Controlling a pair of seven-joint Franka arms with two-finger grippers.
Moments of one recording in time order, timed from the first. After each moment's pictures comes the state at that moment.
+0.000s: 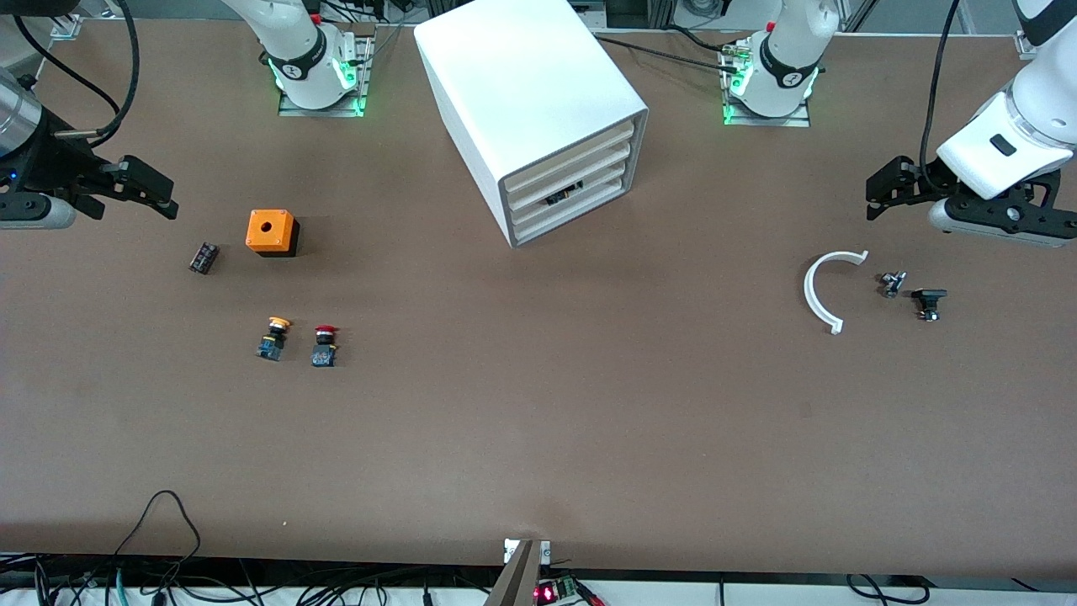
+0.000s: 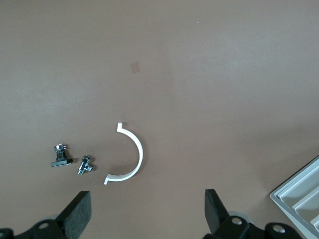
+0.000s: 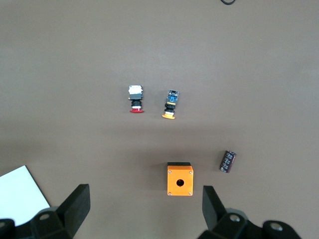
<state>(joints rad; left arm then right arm) -0.10 -0.01 0.00 -1.65 0.01 1.64 0.08 0.01 0.01 0.06 -1.59 0.01 1.62 0.06</state>
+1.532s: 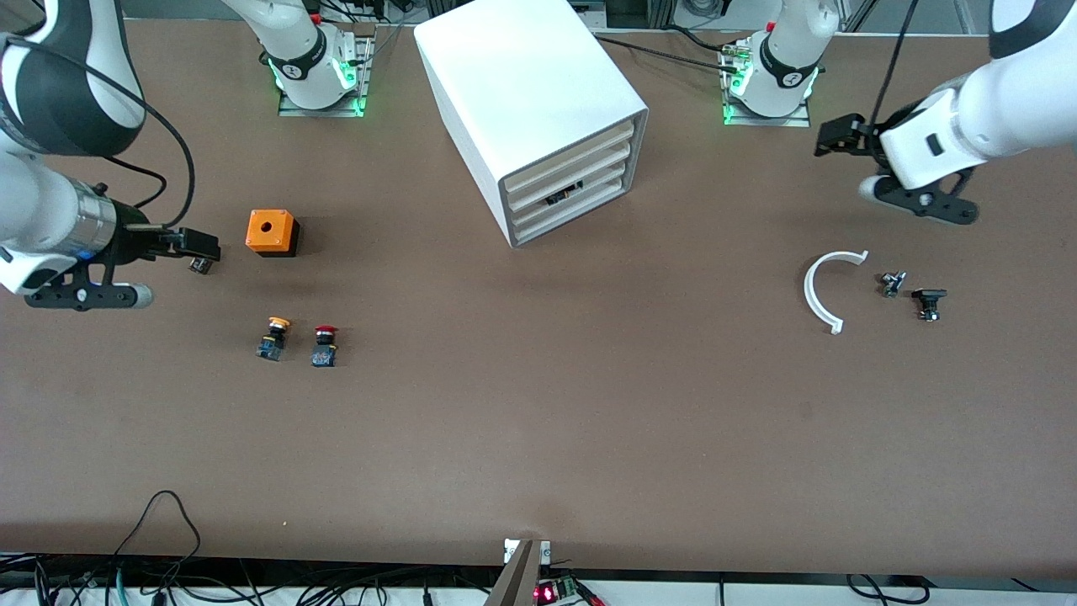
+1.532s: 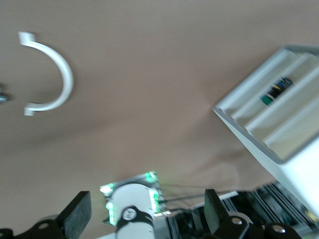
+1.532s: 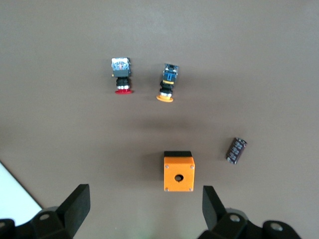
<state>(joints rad) -0.12 0.02 -0.02 -1.67 -0.21 1.28 0.10 0.00 0.24 0.06 -1.57 -0.01 1.62 0.07</state>
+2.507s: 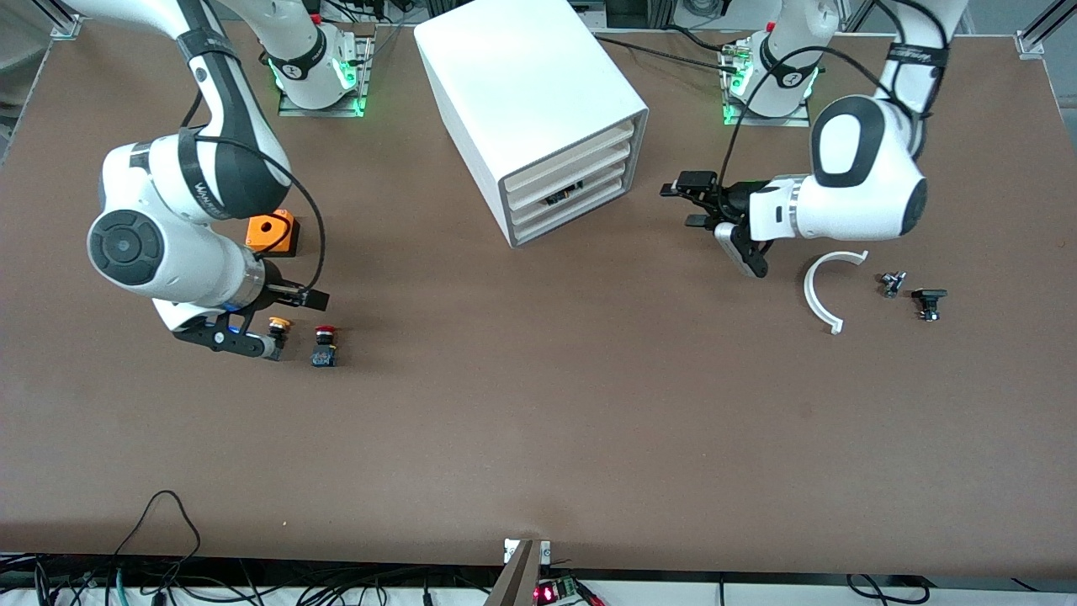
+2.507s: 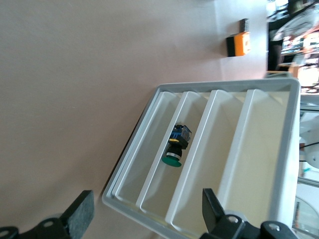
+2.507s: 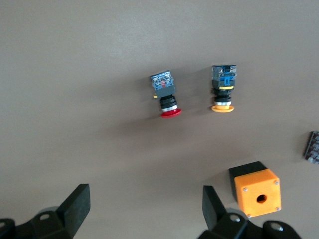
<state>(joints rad) -0.14 0.13 -0.10 -2.26 -0.98 1.92 0.74 0.18 0.38 0.08 -1.60 0.00 1.81 0.52</state>
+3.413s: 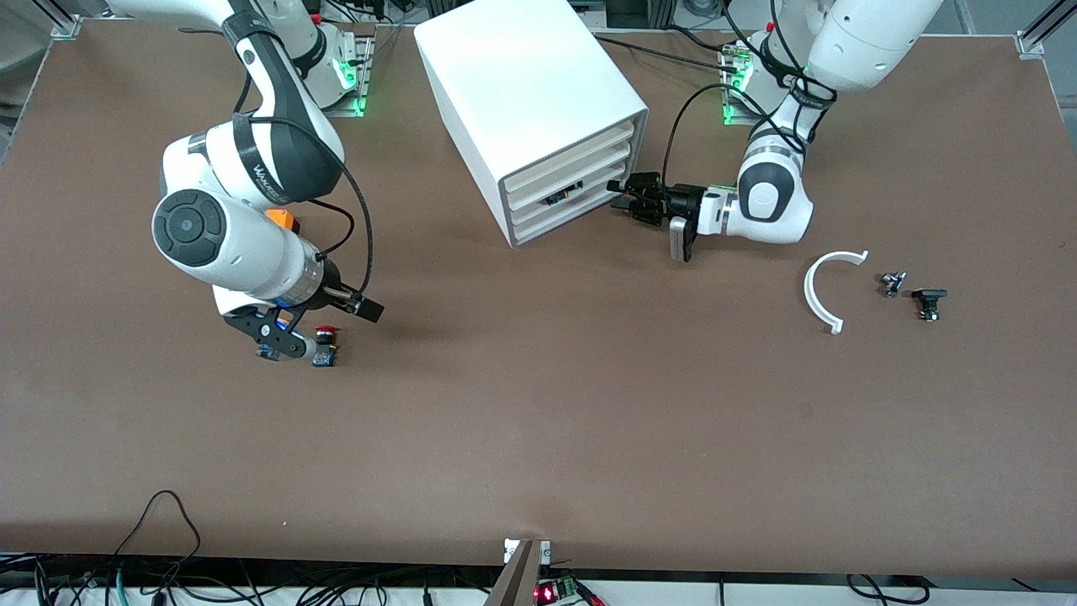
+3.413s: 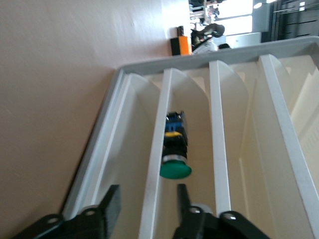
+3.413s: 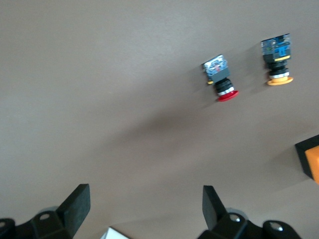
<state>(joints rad) -0.13 0.46 -0.20 -2.40 -1.48 1.88 1.31 0.27 0.43 0.08 -1.51 0.09 1.86 0.78</state>
